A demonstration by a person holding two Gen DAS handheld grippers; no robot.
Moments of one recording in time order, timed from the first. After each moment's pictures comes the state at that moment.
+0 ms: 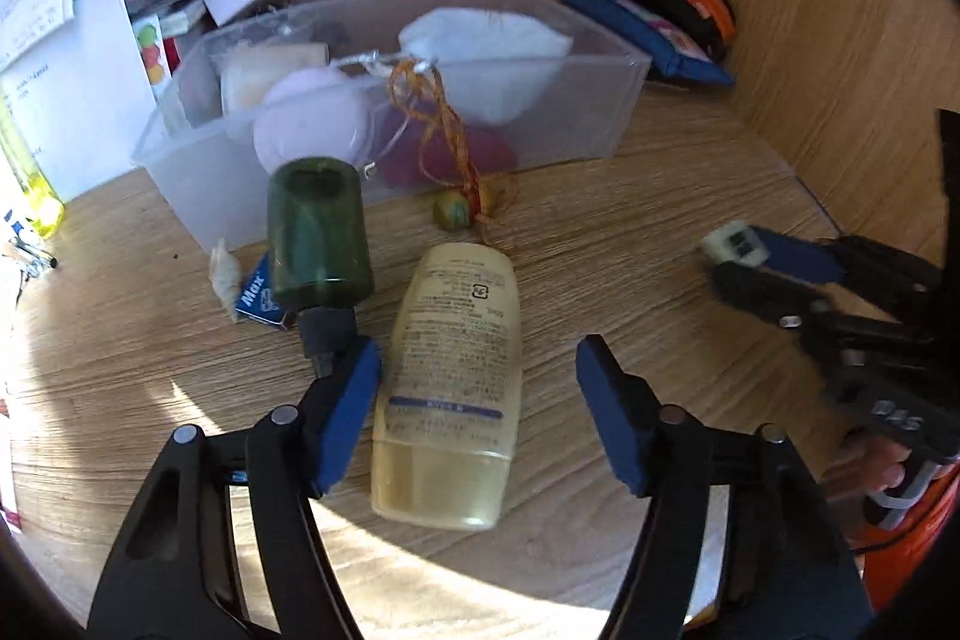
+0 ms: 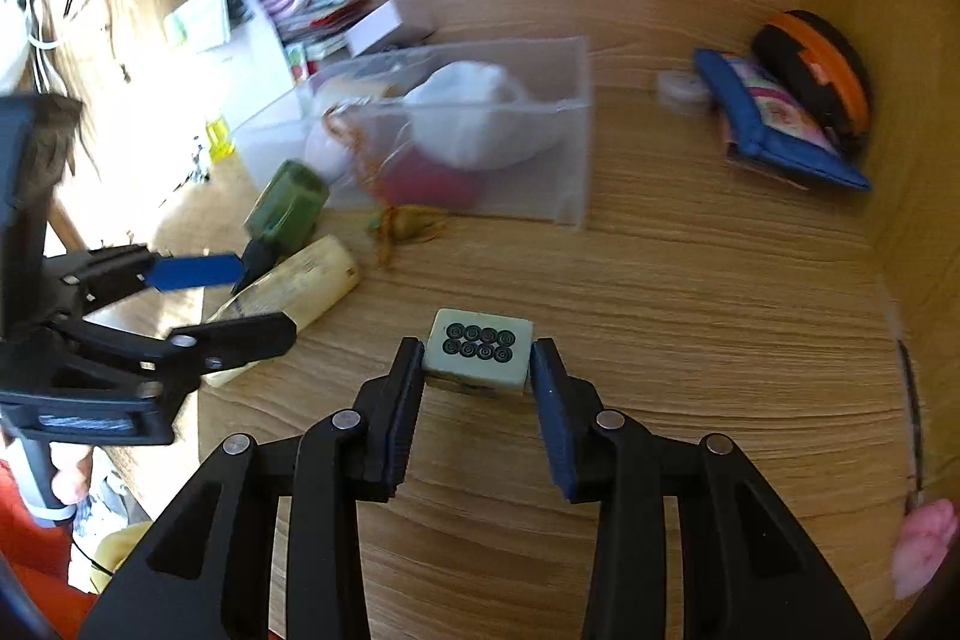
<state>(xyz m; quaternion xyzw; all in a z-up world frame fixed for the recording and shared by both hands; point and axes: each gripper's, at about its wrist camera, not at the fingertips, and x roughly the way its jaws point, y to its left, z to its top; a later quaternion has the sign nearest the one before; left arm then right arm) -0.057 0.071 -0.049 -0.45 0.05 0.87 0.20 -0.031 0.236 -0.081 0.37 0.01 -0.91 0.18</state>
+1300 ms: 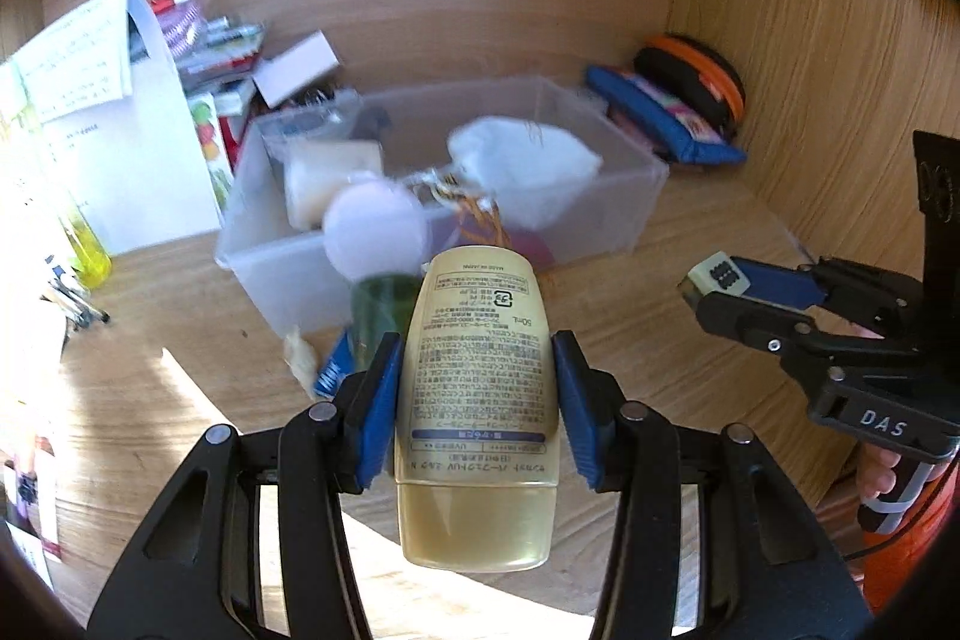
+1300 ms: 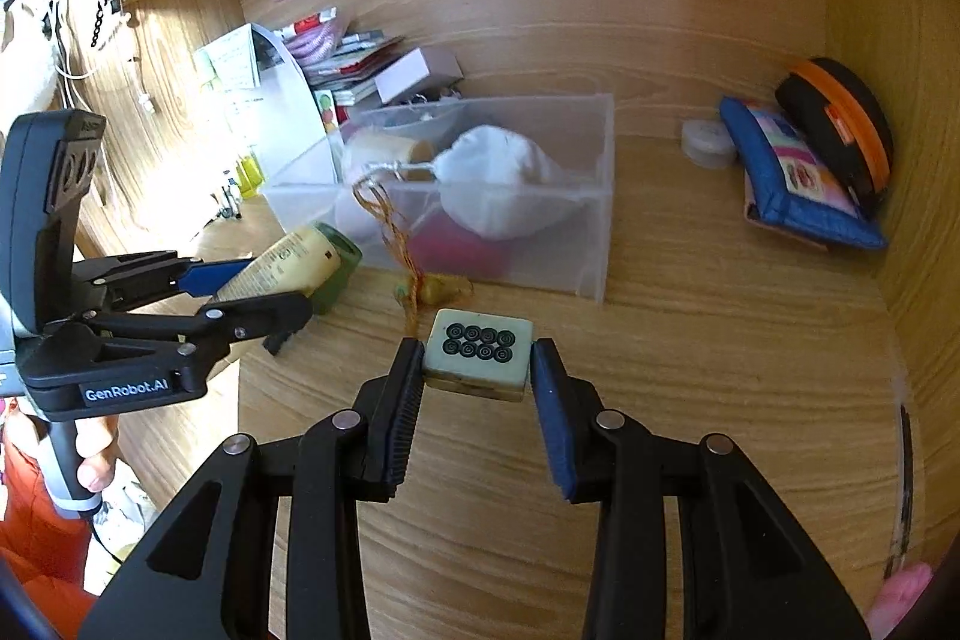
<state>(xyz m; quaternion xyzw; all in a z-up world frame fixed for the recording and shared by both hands) -0.060 0.046 -0.004 -0.37 0.04 0.91 0.18 -0.050 0.225 -0.054 0.35 0.01 -0.91 0.22</state>
